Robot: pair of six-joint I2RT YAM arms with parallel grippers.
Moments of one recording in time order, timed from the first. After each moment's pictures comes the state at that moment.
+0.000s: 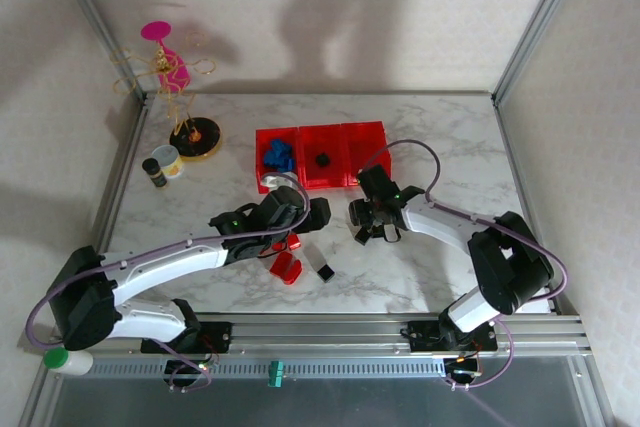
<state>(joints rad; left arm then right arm) -0.90 1.29 0.85 -0.29 -0.29 -0.91 0.64 1.55 0.87 -0.40 0.10 0.34</state>
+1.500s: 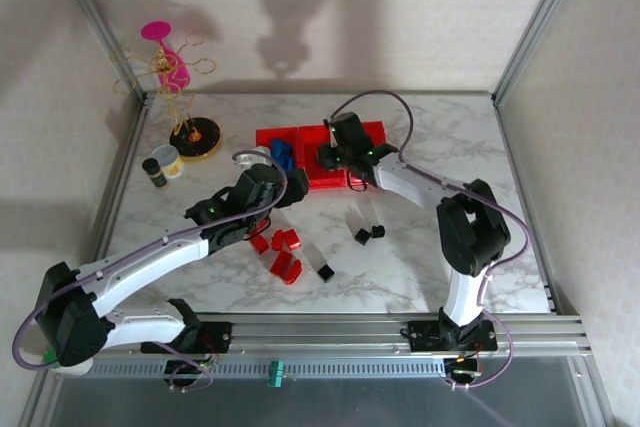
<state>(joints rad) -0.75 1.20 0.92 -0.33 -0.40 -0.83 0.64 1.86 1.39 -0.26 0.05 0.29</state>
